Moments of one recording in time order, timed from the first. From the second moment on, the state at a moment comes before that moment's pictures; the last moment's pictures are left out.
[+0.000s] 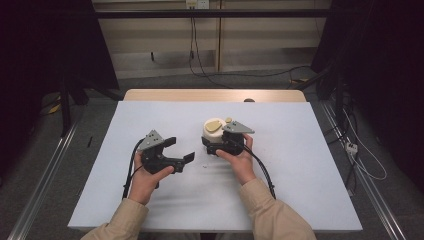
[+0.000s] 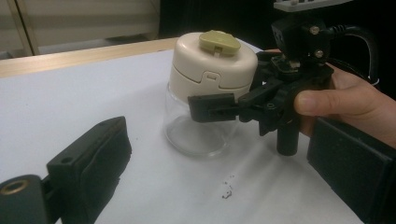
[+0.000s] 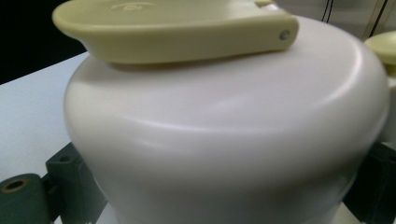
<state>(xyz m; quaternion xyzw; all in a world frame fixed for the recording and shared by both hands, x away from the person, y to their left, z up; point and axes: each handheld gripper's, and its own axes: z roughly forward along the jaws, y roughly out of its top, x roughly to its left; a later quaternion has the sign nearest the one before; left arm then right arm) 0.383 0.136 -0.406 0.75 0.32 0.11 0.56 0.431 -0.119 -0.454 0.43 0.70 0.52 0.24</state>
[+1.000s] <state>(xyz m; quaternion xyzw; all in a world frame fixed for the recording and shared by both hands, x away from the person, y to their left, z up) 0.389 0.128 -0.404 0.76 0.32 0.10 0.56 0.431 -0.119 -0.454 0.43 0.70 0.52 0.23</state>
